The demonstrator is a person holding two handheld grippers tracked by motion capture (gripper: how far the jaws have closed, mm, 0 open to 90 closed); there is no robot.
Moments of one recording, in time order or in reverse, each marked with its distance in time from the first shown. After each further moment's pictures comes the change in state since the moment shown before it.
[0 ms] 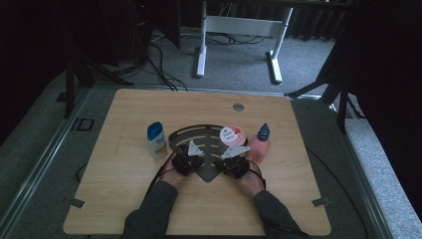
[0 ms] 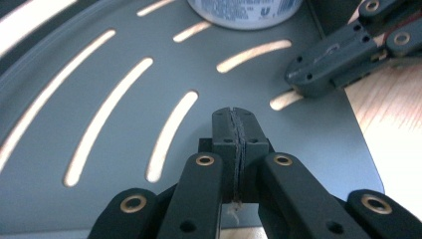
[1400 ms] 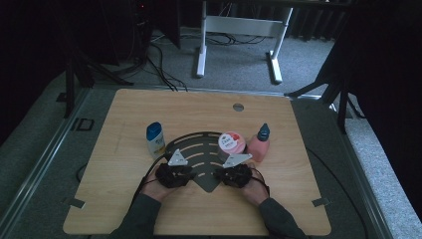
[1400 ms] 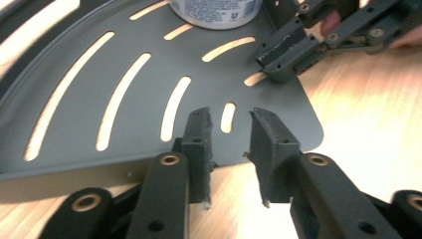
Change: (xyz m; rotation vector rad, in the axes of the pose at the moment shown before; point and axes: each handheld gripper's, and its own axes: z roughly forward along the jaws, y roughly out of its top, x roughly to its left) left arm -0.008 -0.025 -0.069 -0.023 -0.110 -0.009; right arm 0.020 -0.011 -0.017 0.022 0.074 -0.042
